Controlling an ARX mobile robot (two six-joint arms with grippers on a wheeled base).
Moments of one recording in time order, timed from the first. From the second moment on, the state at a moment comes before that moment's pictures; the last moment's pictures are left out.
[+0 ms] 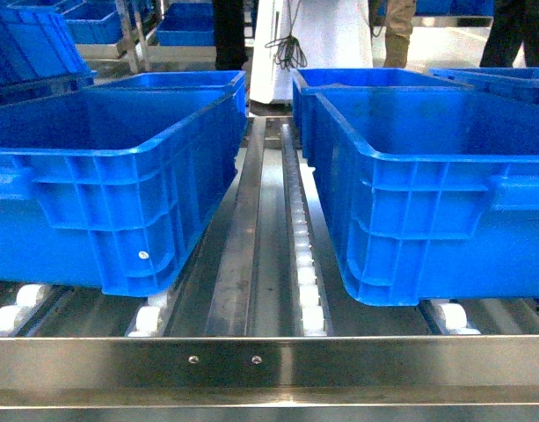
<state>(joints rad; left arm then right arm) 0.00 0.01 0.02 -0.01 0.00 0.00 0.00 0.00 0.01 -0.01 0.00 0.00</state>
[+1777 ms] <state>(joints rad) 0.00 0.01 0.02 -0.01 0.00 0.00 0.00 0.00 0.01 -0.01 0.00 0.00</state>
